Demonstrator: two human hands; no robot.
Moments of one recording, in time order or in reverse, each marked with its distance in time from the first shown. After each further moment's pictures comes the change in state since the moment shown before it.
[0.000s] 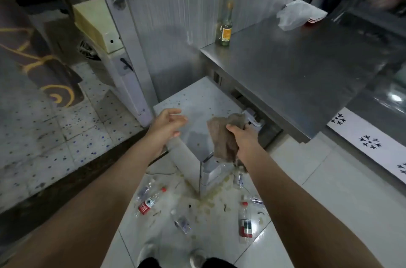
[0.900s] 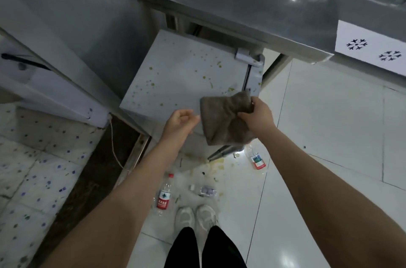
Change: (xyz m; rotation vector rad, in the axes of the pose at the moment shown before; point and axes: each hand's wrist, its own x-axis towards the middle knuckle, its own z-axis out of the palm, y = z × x) left_hand 0.154 -0.108 -0.023 0.182 -0.446 -0.157; right_hand 0.061 0.087 0.054 -0.579 0.437 -0.044
